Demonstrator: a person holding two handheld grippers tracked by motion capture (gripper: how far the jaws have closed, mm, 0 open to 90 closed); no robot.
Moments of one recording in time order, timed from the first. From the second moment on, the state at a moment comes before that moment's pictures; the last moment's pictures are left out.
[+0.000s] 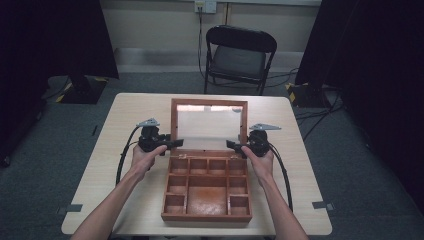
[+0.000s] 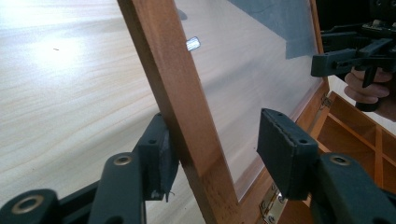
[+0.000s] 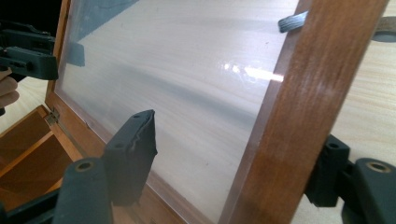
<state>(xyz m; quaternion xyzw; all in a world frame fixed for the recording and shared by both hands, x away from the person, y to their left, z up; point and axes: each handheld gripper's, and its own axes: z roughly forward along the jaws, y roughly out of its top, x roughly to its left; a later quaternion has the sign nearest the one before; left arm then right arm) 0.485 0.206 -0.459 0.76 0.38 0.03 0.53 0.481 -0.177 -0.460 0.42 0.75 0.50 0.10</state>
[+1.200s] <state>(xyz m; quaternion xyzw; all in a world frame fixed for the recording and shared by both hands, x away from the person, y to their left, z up) 0.494 0.215 -0.486 0.76 0.42 -0.01 0.49 0.492 -0.179 -0.482 0.47 0.75 0.46 0.07</state>
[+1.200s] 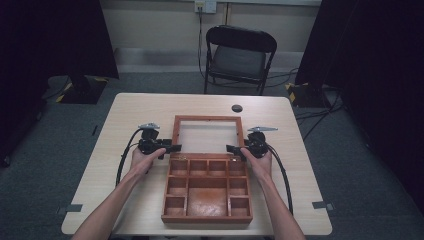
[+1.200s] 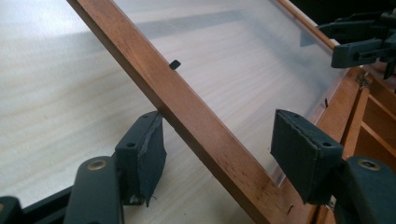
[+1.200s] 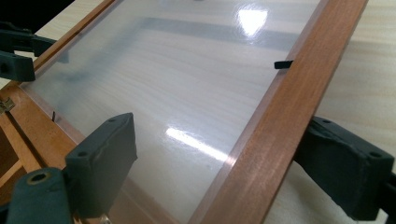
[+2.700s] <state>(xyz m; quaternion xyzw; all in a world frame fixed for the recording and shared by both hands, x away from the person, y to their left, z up) 0.454 0.242 -0.457 0.78 0.41 0.06 0.47 0.452 -0.217 -0.458 0.47 0.75 0.45 0.08</state>
